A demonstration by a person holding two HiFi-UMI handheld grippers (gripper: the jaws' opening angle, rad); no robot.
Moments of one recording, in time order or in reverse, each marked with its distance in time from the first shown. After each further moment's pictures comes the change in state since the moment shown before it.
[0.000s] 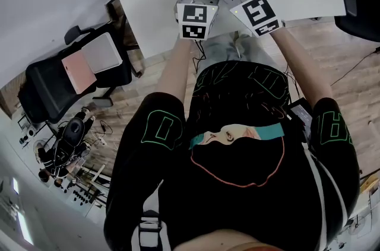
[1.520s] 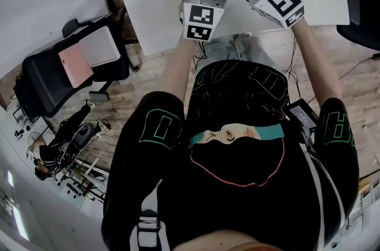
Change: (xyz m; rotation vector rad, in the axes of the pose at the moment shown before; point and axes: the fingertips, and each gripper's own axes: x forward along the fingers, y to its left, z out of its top) left arm 0.002 -0.010 -0.008 0.010 0.032 -0.035; right arm -0.005 -0.003 0.006 -0.006 0.030 0.285
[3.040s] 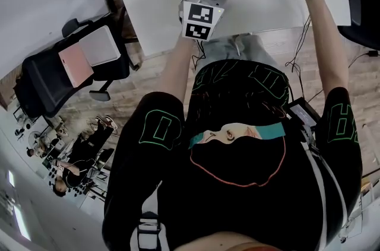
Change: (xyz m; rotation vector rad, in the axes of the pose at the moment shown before) left arm 0.004 -0.005 -0.009 -0.013 0.033 -0.035; right arm -0.004 0.001 -0.002 -0.034 0.133 0.471
